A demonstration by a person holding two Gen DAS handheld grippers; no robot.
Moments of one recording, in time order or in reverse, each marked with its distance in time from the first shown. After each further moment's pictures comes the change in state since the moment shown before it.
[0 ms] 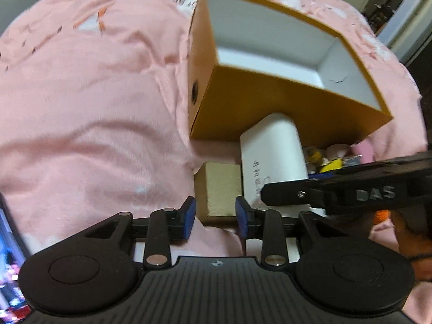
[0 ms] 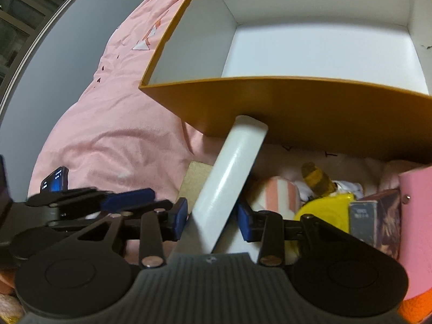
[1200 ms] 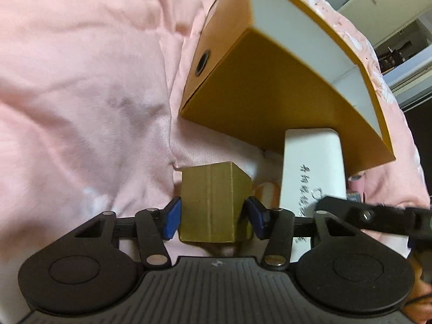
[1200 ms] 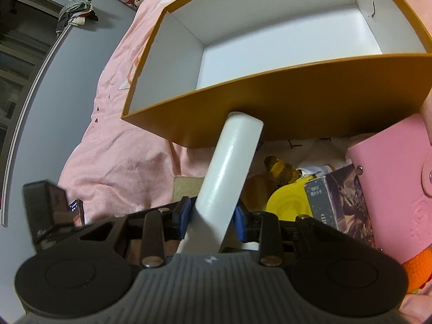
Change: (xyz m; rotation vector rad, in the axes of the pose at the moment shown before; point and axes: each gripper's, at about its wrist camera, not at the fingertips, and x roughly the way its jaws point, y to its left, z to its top) left arm 0.019 0.020 -0.019 -0.230 0.006 -0.142; right arm -0.032 -0.030 -0.008 0.193 -0.084 0.053
